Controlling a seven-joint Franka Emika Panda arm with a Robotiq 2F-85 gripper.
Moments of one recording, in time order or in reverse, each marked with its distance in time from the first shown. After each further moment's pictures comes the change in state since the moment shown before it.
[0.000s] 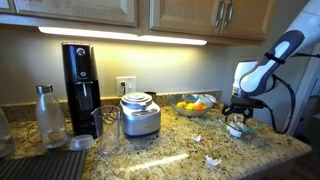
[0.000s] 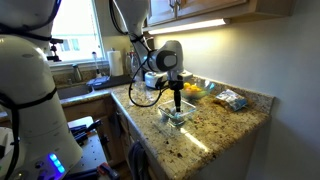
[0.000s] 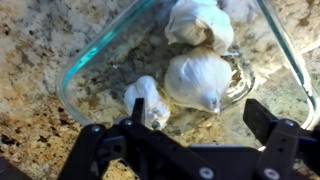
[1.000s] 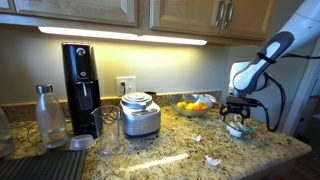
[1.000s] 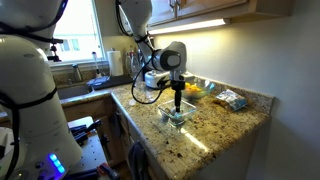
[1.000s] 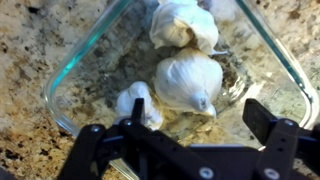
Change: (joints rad) arm 0.011 0.049 -0.001 0.091 0.059 -0.112 0.040
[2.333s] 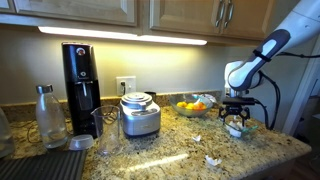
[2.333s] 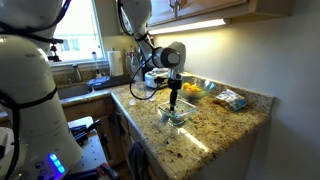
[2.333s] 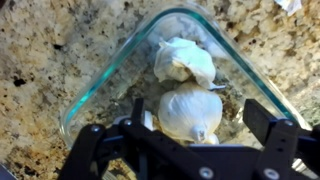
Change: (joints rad) arm 0.018 0.011 0.021 0.056 0.006 -0.179 0.042
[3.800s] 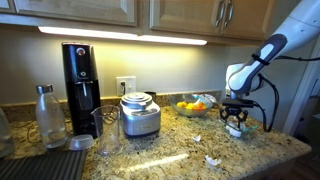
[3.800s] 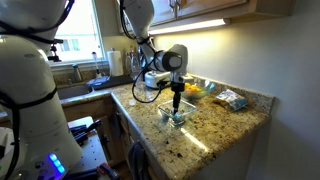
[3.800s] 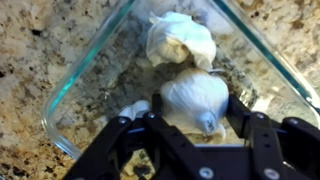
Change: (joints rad) arm -0.006 0.037 -0.019 0.007 0.015 0.082 0.004
